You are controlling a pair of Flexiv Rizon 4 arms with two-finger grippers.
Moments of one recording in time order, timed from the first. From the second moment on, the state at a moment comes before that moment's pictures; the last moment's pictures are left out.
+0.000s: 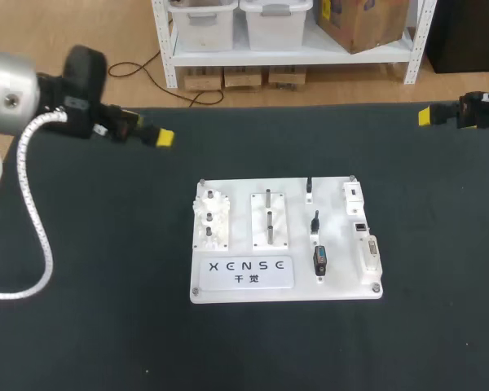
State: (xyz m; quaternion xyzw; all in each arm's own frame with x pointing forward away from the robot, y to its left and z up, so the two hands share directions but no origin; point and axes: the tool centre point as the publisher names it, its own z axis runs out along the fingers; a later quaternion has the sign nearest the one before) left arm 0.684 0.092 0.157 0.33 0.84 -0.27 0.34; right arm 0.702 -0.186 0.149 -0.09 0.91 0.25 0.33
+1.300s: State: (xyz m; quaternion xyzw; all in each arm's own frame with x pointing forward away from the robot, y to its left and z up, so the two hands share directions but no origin) left arm 0.611 0.005 0.096 0.65 0.61 -0.34 0.30; right arm 0.702 -0.186 0.149 -0.09 0.91 0.25 0.33
